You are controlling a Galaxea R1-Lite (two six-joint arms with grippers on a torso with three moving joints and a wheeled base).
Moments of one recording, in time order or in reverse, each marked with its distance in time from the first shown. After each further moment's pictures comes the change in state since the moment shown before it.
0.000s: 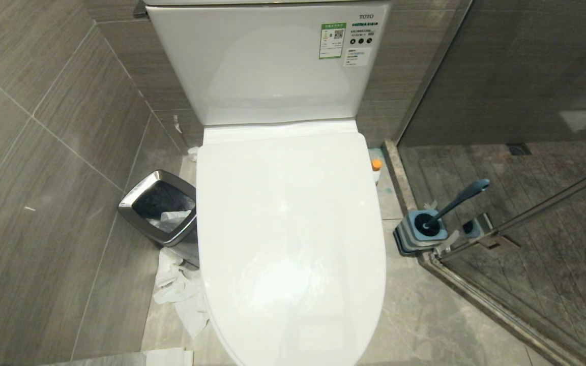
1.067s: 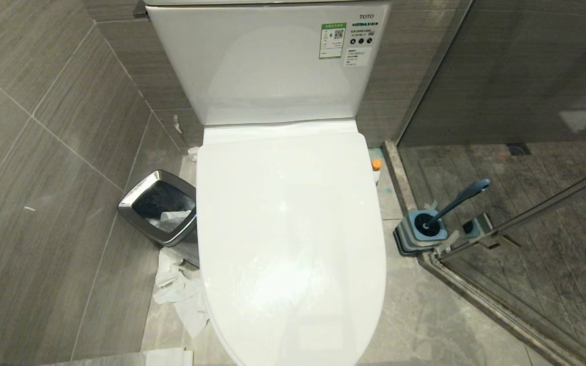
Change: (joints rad) left arm 0.001 0.000 -0.032 -0.002 -0.037 0.154; right arm 0.000 0.000 0.000 0.000 0.000 0.000
